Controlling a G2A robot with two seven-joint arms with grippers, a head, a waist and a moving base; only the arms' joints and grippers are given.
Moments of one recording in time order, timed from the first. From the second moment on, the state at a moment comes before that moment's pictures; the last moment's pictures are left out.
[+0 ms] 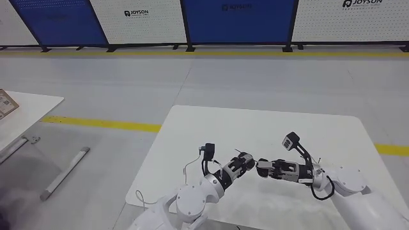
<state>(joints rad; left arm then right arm) 1.39 -1.12 -0.88 -1.86 -0.31 0.17 0.05 -0.95 -1.06 0.83 -1.17 0.70 -0.30 1.17</state>
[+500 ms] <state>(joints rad) 1.42 -1.13 -0.90 -1.88 -0.28 0.17 0.03 -0.95 -1.07 0.85 -1.16 0.69 -0.29 1.19</state>
